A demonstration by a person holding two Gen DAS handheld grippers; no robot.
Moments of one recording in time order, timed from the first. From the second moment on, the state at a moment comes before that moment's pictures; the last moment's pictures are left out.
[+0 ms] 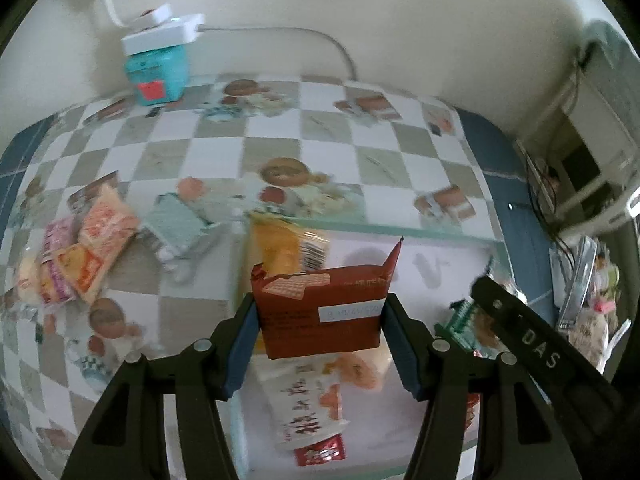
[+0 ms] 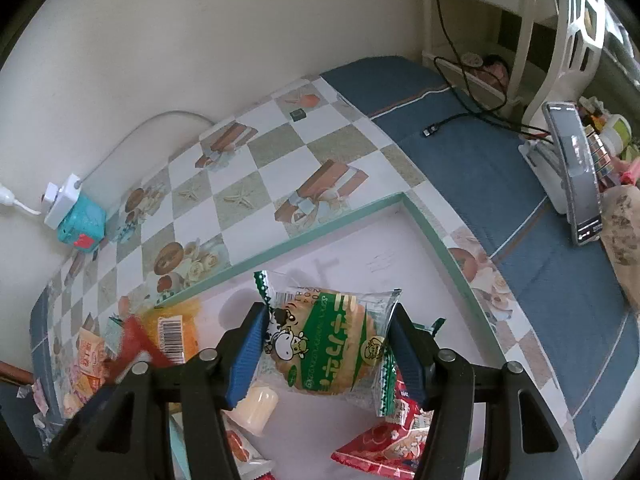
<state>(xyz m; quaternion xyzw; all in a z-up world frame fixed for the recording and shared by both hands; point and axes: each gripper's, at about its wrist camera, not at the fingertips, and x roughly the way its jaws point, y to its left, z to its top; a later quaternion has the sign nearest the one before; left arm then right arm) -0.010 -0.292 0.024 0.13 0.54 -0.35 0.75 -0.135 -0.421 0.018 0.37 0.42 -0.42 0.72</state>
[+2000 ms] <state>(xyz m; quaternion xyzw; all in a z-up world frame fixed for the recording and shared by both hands) 0.083 -0.200 -0.011 0.11 0.60 -0.14 0.78 -0.109 -0.400 -0.010 0.29 0.50 -0.43 0.70</state>
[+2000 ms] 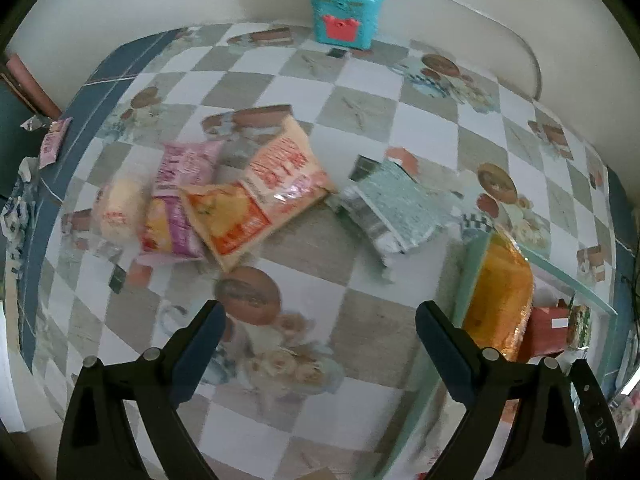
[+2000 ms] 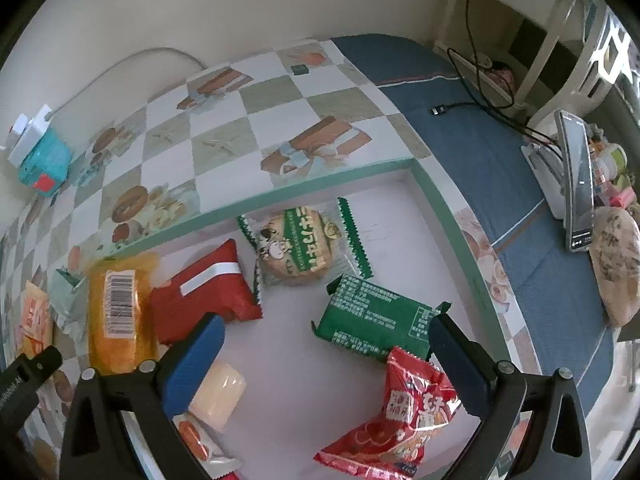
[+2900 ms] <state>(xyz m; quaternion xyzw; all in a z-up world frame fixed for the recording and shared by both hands) 0.142 -0.011 0.058 0.04 0.55 -0.02 0.83 -0.066 -0.280 0.046 0.25 0.50 -0.37 0.74</state>
